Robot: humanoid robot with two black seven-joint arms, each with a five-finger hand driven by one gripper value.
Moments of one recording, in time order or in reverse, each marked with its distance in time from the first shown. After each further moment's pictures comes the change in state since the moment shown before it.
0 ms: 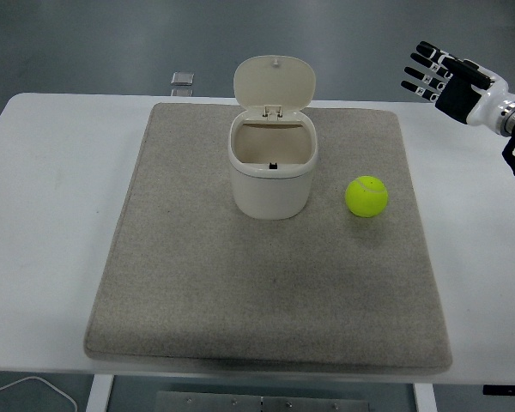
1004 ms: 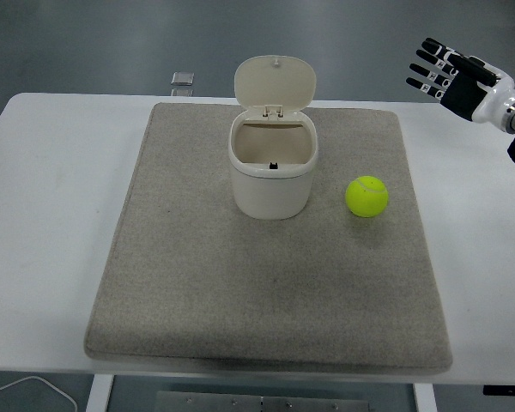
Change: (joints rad) left arm 0.007 0.000 0.000 -0.010 -0.001 -0.013 0.000; right arm 0.007 -0.012 0.010 0.000 0.009 0.000 -0.002
